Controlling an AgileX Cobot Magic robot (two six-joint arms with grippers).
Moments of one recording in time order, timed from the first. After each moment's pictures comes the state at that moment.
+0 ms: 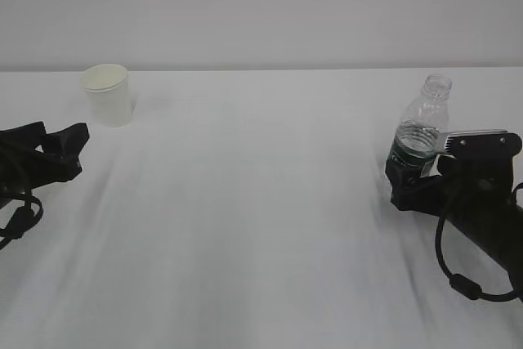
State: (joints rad) left arm -0.18 1.81 -0.41 0.05 -1.14 -0.16; right arm 0.16 2.09 -0.52 -0.03 -1.15 0.03
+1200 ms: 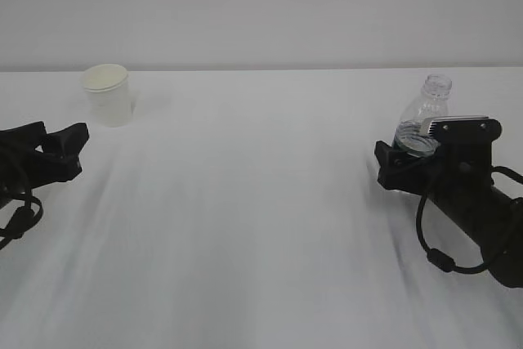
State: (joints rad) left arm -0.18 1.81 -0.41 0.05 -1.14 -0.15; right arm 0.16 2.17 -0.66 -0.02 -1.15 0.04
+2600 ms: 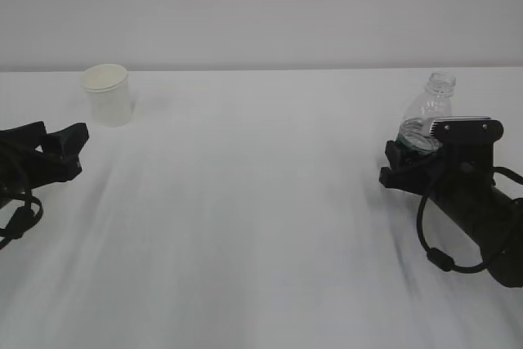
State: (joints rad) left arm -0.18 1.81 -0.41 0.05 -1.14 -0.15; right arm 0.16 2.18 -0.66 0.00 -1.15 0.04
